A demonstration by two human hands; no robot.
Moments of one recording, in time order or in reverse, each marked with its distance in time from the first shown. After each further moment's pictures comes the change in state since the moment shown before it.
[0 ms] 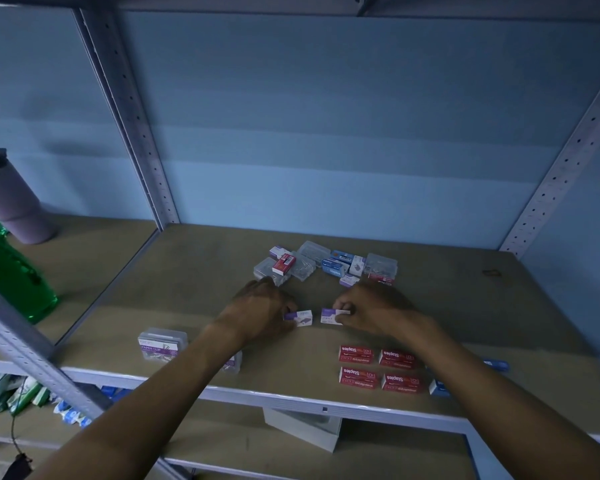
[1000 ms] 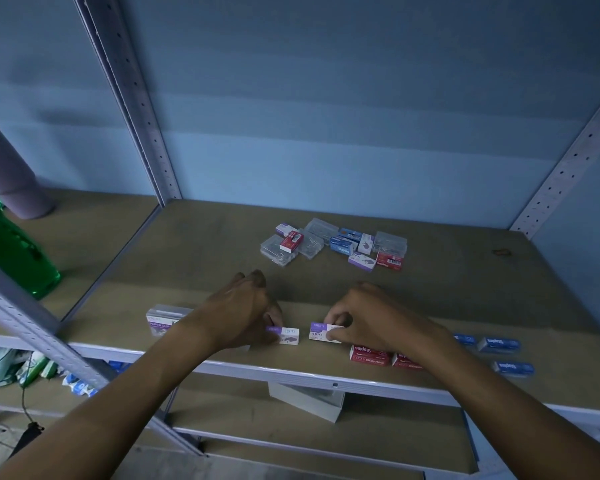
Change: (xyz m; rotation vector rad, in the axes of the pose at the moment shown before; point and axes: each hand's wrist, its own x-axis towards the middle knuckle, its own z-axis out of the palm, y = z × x) left_hand -0.055 -0.017 -0.015 0.012 -0.118 0.183; right_hand -0.036 -0.042 0.017 0.078 -0.010 -0.154
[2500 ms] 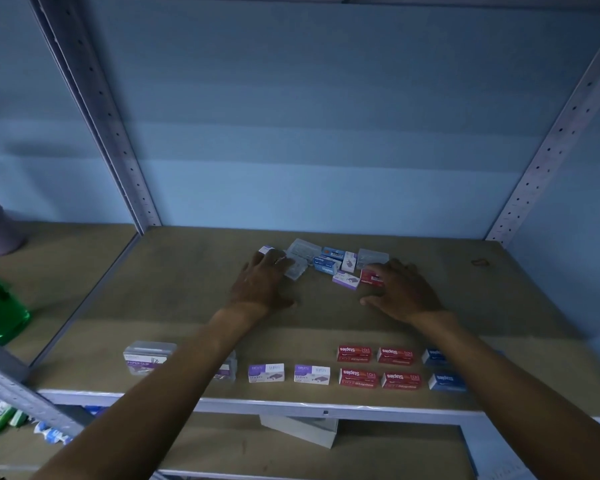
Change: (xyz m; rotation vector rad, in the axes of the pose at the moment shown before) left_hand 0.103 -0.023 0.022 -0.083 0.219 -0.295; right_hand 0.019 0.105 -0.022 -0.196 0.198 0.480
